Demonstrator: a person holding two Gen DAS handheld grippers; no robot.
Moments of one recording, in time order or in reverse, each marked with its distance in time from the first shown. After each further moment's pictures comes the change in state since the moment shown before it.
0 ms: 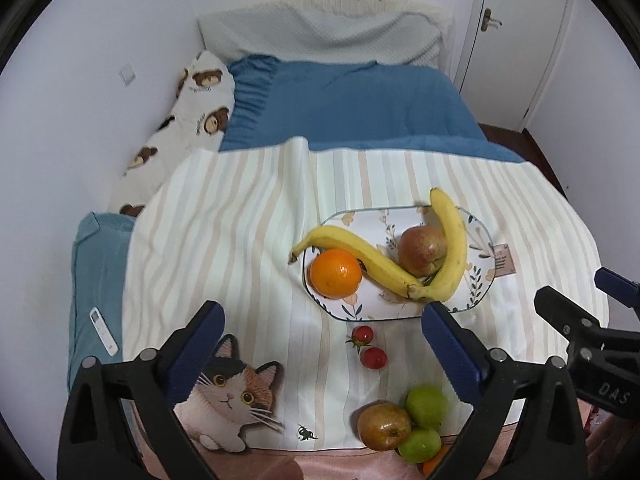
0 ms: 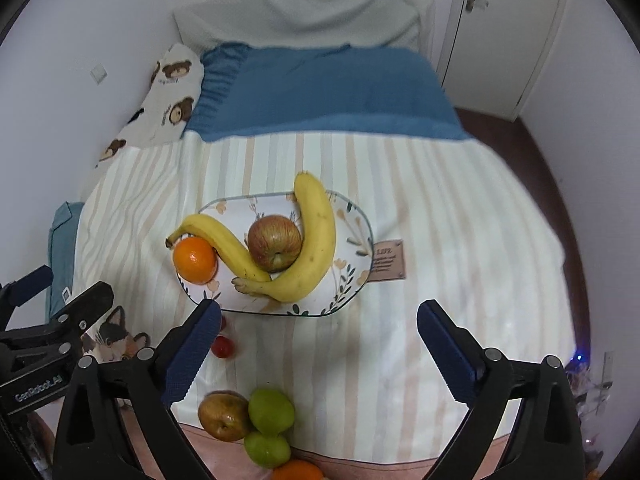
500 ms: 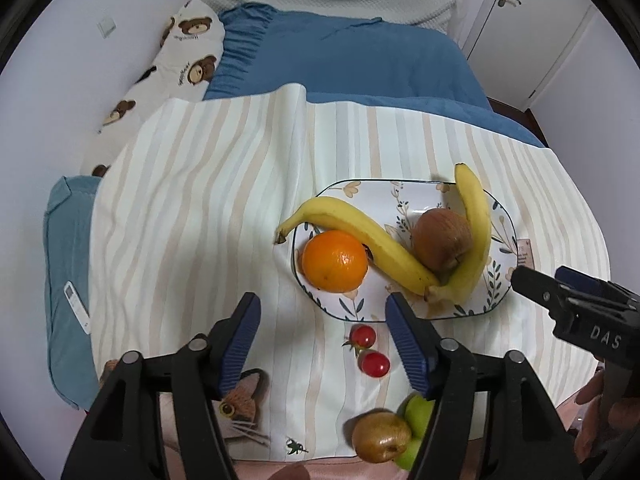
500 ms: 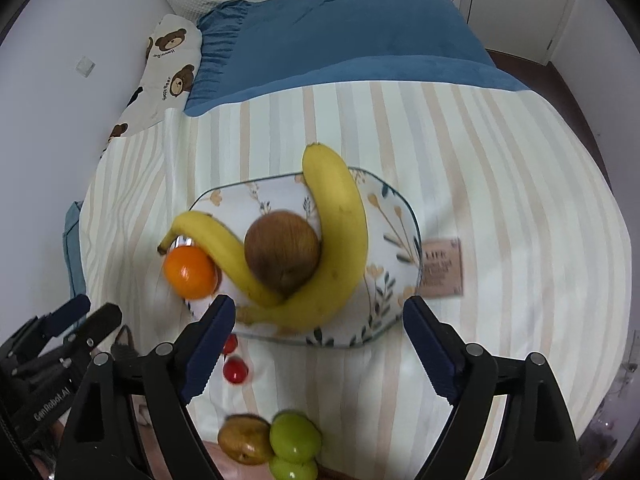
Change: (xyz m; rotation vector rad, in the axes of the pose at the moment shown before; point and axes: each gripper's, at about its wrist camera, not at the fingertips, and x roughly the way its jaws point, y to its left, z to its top) left arm 0.076 0.015 0.017 -0.048 0.182 -0.063; right arm 0.113 -0.009 0.037 0.085 0.234 0.137
